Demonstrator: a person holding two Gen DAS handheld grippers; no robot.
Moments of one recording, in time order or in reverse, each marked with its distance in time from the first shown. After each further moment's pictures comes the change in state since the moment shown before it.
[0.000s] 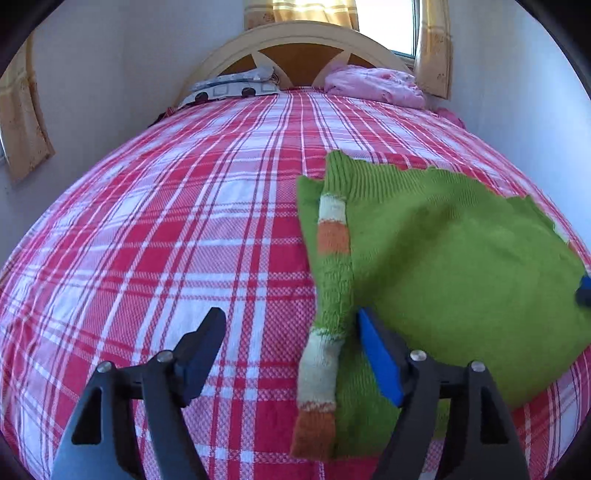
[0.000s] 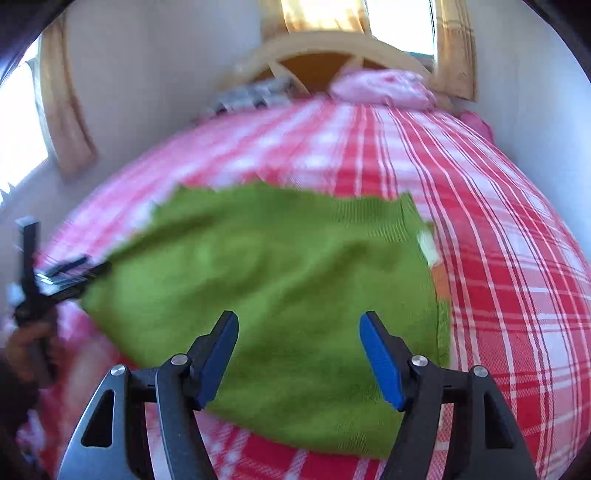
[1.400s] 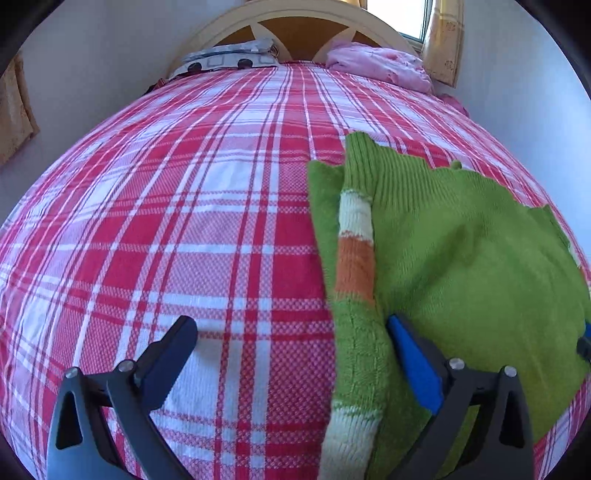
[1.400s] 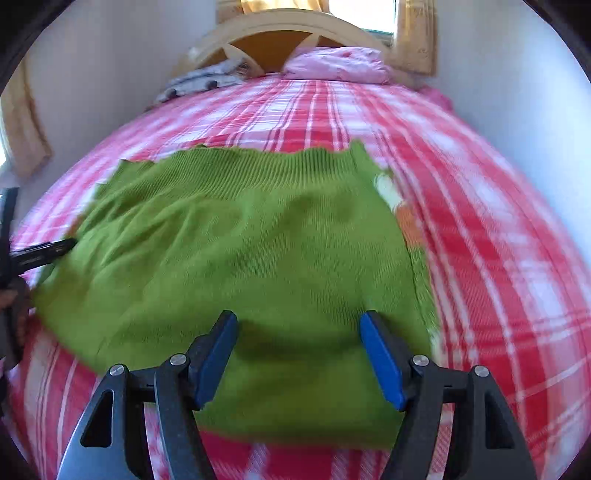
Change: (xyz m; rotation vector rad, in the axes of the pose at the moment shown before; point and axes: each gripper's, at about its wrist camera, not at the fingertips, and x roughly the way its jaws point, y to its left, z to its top) left arm 0.042 0.012 0.022 -0.035 0.112 -0.052; right arm 0.004 -0.021 -0.030 0.061 -0.003 -0.035
